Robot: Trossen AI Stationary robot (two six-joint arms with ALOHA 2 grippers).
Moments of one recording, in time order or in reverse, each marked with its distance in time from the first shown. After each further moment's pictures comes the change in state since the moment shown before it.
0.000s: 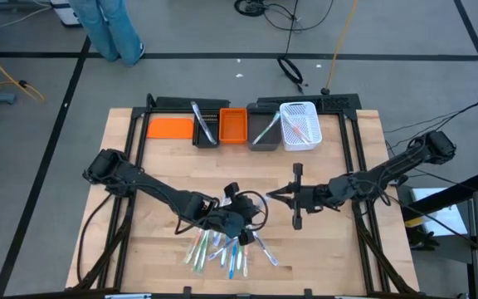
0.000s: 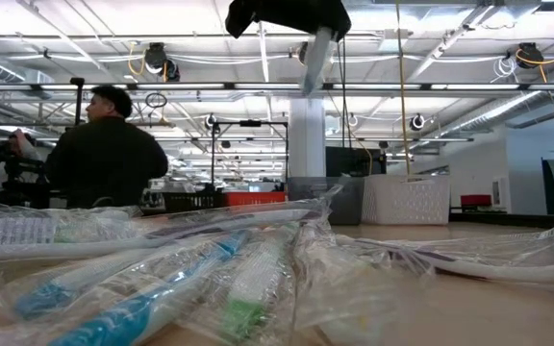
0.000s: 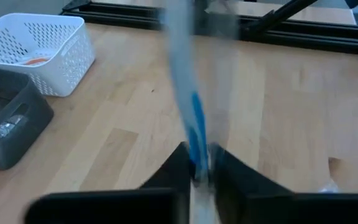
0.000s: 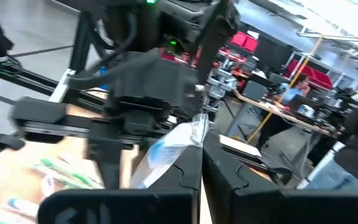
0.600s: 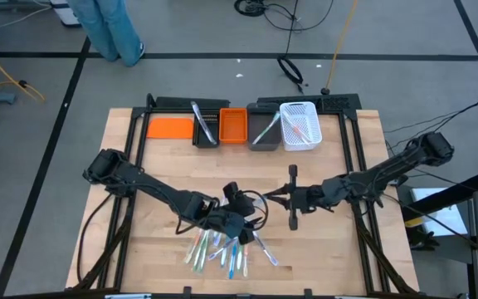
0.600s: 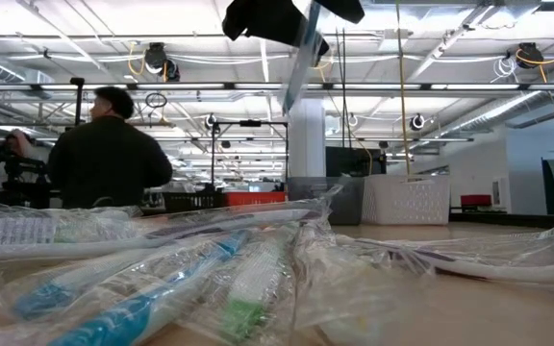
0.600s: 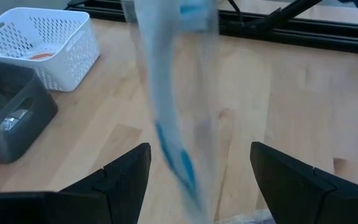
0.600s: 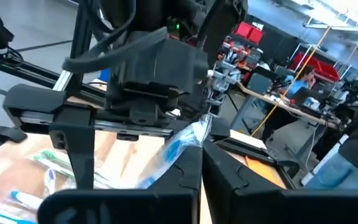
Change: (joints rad) left arm 0.000 0.000 0.000 -0.019 -0.011 -0.029; right arm -0.019 0.050 0.000 0.016 -0.028 0.025
